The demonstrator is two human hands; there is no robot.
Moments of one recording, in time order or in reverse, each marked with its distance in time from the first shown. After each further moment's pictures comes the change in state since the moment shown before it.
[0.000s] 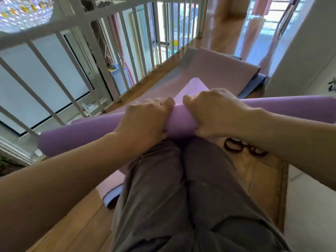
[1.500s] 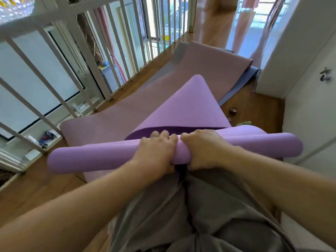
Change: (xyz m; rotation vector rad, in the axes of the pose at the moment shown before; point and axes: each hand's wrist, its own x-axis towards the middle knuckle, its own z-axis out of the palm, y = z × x) left_hand -0.020 0.031 0.070 -0.029 -0.475 -0.009; right_hand -0.026 -0.026 0.090 0.367 -0.294 0.113
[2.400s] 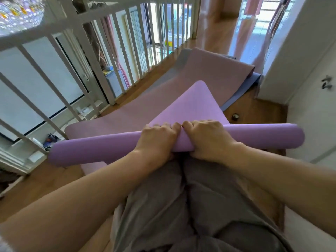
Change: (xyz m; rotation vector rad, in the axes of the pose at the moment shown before) left_hand 0.016 -0.009 -0.020 0.077 0.258 -0.043; right_hand 0.008 0.003 -0.016 -0.232 0.287 -0.007
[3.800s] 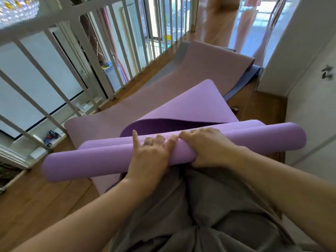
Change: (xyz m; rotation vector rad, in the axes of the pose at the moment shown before) left_hand -0.062 0.022 0.011 0.101 -0.145 -0.052; right_hand -0.027 -0.013 0.011 0.210 -0.171 0.004
